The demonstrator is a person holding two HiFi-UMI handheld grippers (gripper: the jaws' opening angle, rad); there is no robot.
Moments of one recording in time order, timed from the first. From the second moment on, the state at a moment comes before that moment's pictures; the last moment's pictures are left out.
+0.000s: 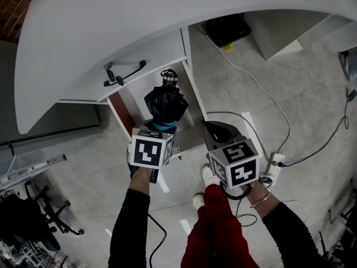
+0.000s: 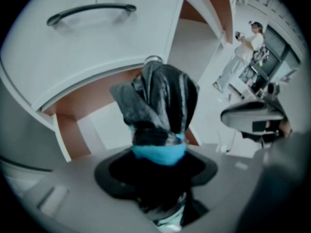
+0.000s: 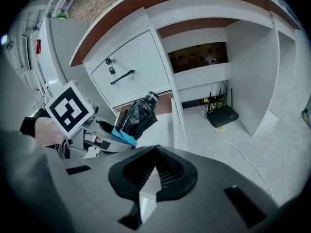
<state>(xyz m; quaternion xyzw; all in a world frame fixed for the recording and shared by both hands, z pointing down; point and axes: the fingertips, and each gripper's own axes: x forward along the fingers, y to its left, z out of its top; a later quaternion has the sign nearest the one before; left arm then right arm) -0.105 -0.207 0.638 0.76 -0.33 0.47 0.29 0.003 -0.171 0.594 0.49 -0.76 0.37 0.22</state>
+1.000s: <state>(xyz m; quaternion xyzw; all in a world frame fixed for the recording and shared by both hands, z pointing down) -0.104 -0.227 0.730 0.73 -0.33 0.54 0.26 0.023 -0.164 0.641 0.50 -0.73 0.41 0.23</state>
